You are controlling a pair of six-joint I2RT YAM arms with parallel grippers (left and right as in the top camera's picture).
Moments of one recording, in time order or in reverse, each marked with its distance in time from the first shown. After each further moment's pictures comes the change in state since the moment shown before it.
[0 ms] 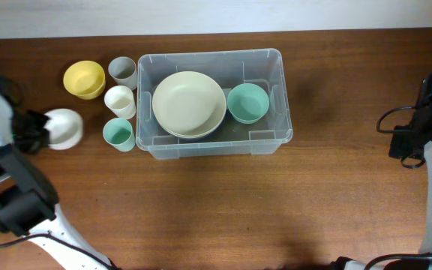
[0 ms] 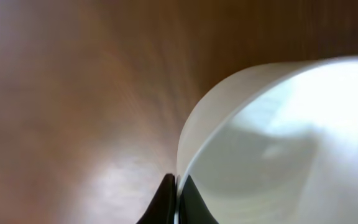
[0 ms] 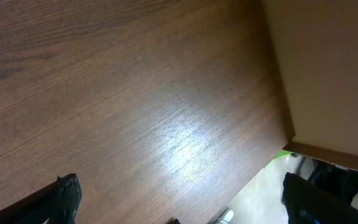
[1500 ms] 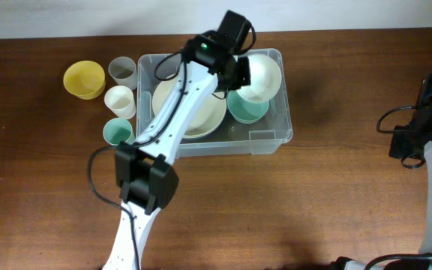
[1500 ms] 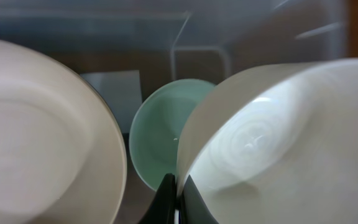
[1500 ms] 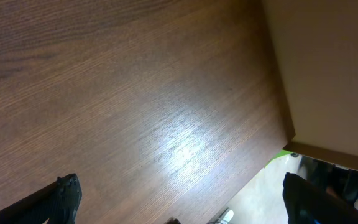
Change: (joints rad) left arm -1.088 0.180 0.537 0.083 0.028 0.118; right arm 0.000 0.000 0.000 0.000 0.000 0.000
